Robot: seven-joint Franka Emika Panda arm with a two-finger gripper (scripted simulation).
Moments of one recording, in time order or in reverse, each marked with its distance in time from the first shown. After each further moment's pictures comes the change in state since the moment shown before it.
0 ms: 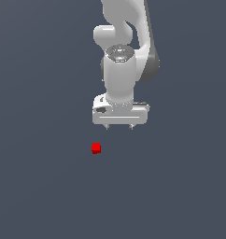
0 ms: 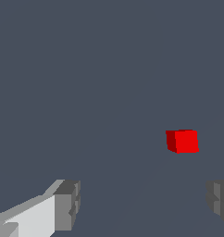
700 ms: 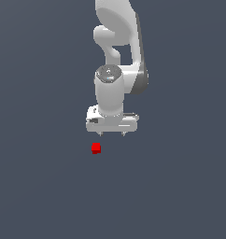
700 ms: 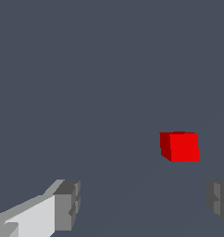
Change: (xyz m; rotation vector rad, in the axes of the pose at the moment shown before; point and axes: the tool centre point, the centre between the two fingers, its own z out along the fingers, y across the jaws) arm 0.000 0.032 0.047 -0.009 -0.018 -0.019
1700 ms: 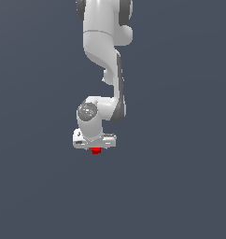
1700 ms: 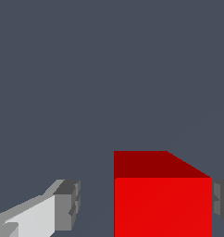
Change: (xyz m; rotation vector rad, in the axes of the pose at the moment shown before) arm 0.001 0.085 0.124 -0.025 -0.050 -0.045
